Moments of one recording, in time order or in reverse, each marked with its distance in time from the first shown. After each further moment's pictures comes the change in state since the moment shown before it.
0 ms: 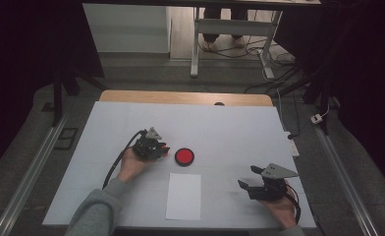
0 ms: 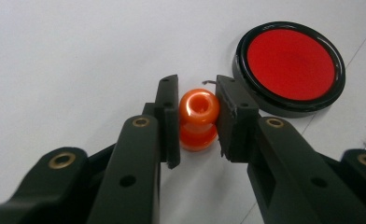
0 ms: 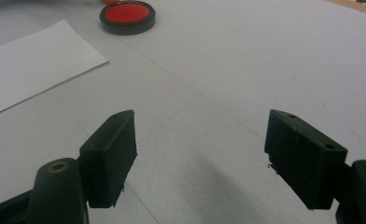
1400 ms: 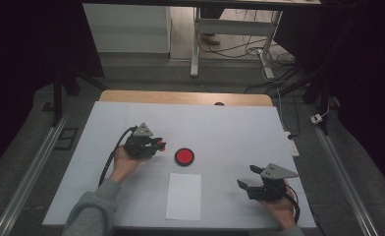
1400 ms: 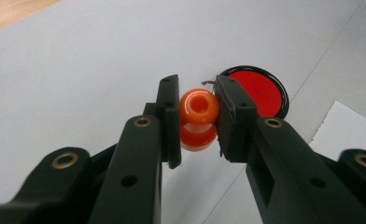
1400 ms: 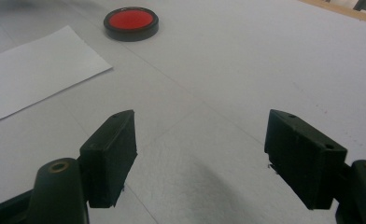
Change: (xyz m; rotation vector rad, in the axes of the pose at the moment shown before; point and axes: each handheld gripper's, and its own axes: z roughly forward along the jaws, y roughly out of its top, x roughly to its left) left arm -0.004 0.005 -0.046 -0.129 -0.011 -0.010; right arm 0.003 0.003 0.000 -0.020 0.002 -0.007
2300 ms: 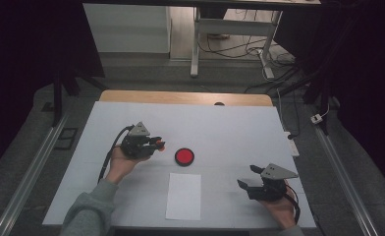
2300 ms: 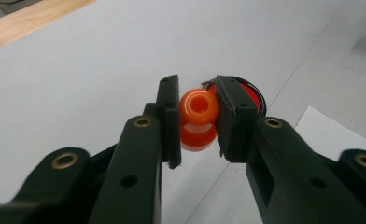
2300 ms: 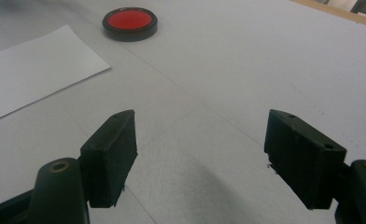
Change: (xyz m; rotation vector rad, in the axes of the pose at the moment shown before) left arm -0.006 0.005 -0.019 -0.032 -0.027 0.014; right arm 0.000 -0.001 0.000 -0.010 -0.003 -0.008
